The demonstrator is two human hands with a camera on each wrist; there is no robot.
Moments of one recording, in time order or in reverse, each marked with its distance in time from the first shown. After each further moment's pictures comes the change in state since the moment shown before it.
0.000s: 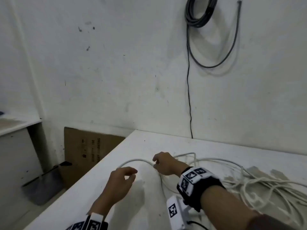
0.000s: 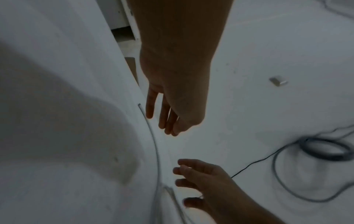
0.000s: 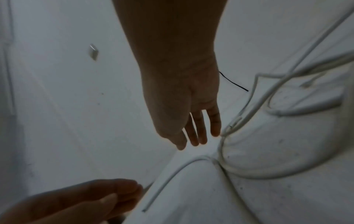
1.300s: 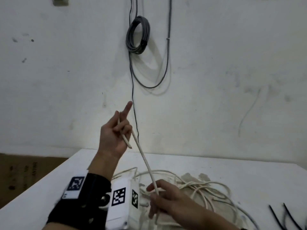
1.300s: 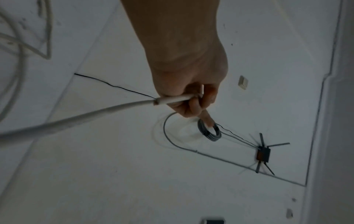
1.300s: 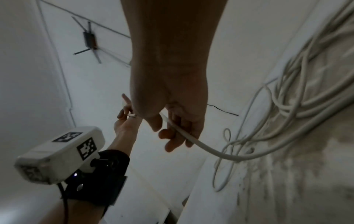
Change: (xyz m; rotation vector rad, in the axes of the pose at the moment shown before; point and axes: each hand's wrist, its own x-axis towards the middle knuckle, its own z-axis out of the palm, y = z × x) left_hand 0.040 0.251 0.024 -1.979 -0.370 0.148; right_hand -0.233 0.074 -0.068 0.937 0.099 -0.067
